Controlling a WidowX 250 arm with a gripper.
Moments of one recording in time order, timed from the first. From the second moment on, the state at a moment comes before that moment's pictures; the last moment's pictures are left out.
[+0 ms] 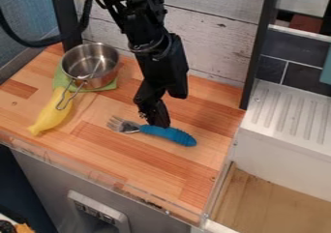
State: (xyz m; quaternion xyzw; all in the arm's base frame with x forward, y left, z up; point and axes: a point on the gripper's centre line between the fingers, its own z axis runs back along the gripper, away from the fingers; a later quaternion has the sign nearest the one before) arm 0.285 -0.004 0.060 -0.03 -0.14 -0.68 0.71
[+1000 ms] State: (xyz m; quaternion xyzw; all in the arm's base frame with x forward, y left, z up) arm 0.310 0.074 0.054 0.05 -0.14 -0.42 0.90
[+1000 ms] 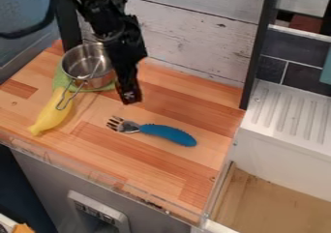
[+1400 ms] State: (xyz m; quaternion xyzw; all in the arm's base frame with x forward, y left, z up) arm 0.334 0.116 0.049 0.07 -0.10 -0.37 0.92
